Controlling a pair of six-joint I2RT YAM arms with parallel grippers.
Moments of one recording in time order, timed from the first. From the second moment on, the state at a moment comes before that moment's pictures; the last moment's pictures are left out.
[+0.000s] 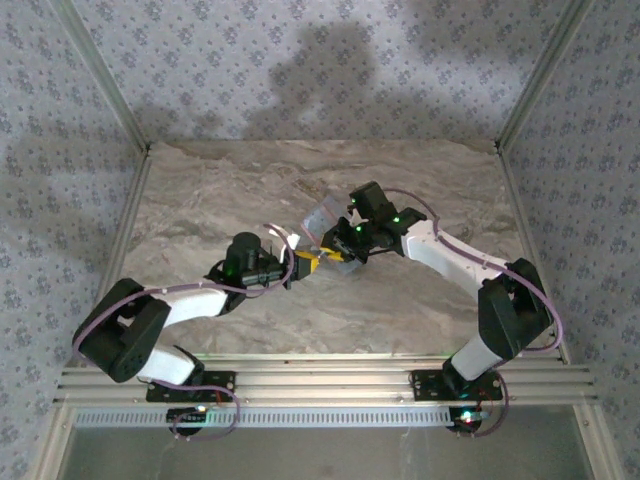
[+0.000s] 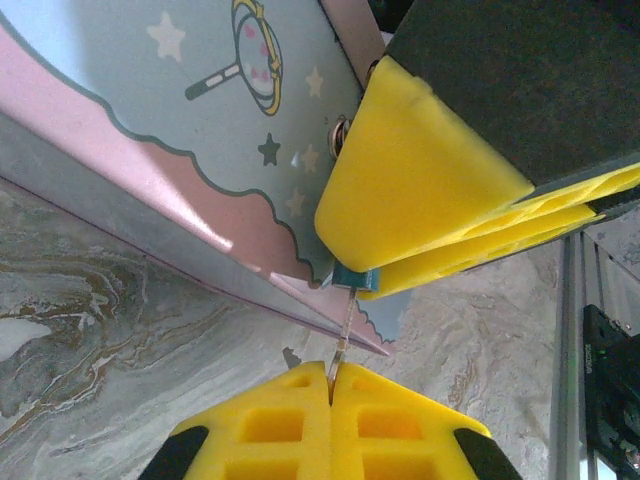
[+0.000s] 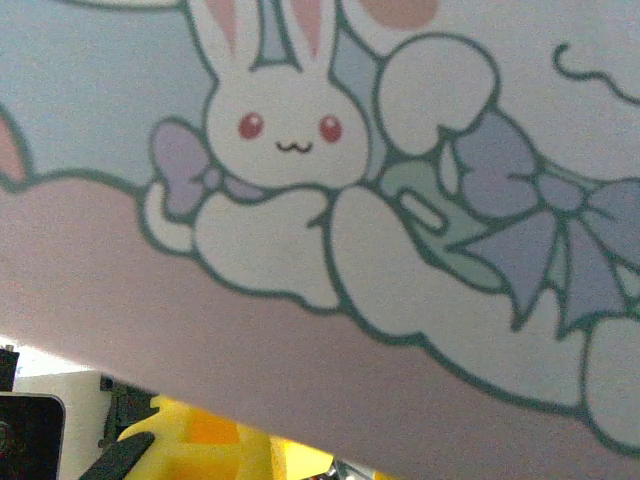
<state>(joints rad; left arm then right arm) -0.62 1.42 0.47 0.62 0.56 -0.35 0.62 1.56 1.16 -0.51 -0.48 1.06</state>
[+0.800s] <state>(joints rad) -0.66 1.43 0.47 0.65 0.47 -0.39 0.66 1.58 1.16 -0.51 -0.43 1.08</state>
